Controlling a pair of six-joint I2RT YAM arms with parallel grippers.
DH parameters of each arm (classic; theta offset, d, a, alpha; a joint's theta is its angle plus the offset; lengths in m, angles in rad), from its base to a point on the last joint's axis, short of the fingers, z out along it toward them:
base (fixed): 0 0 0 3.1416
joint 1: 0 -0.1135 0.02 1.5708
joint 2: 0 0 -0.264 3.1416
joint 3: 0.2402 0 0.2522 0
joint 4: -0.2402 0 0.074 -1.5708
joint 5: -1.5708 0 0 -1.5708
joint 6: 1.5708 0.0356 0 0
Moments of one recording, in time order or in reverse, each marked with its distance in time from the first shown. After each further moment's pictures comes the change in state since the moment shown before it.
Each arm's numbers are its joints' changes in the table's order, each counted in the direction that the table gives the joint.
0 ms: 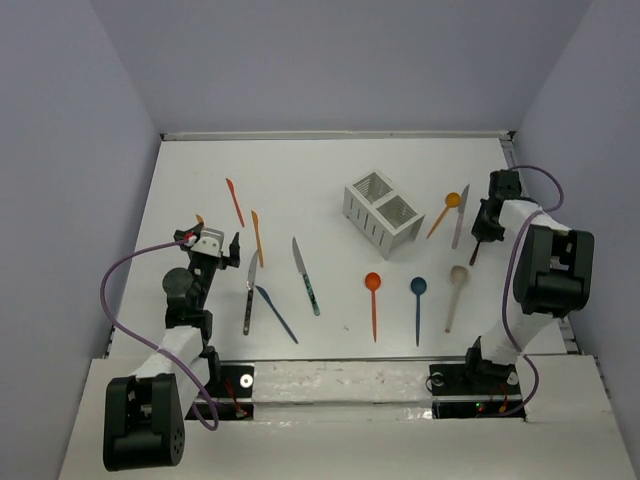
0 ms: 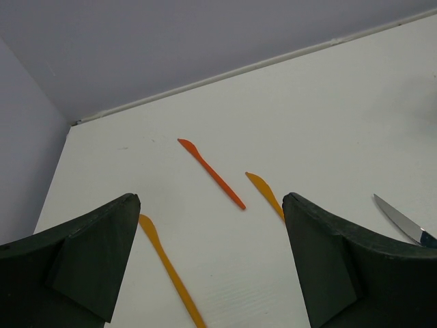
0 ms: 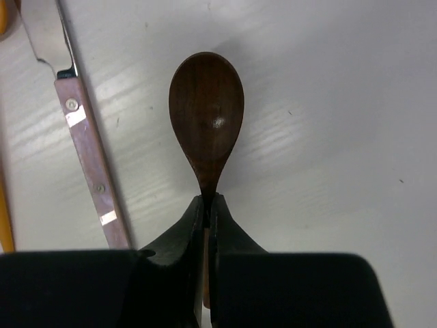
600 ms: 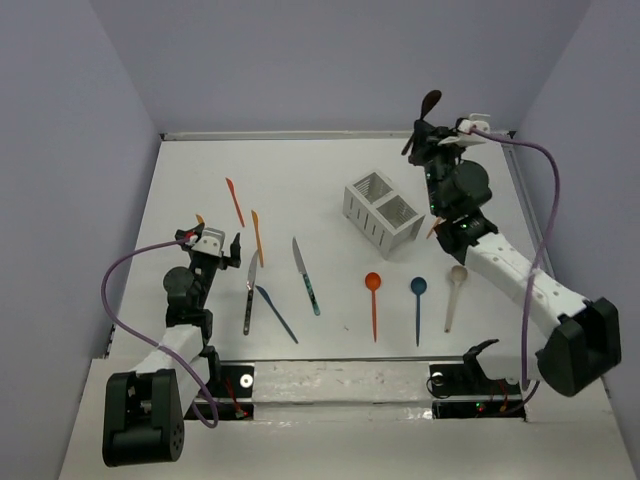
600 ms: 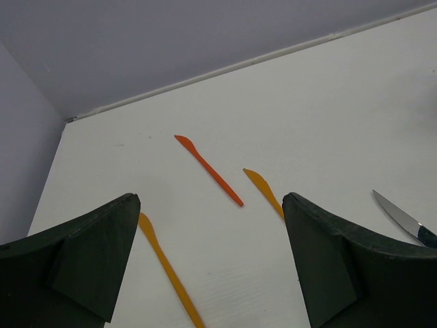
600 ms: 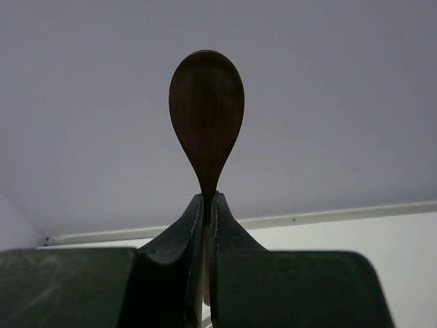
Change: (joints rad) left arm 0.000 0.032 0.000 0.006 -0.003 0.001; right arm -0.647 -0.592 -0.101 0.949 -0.227 -0.078
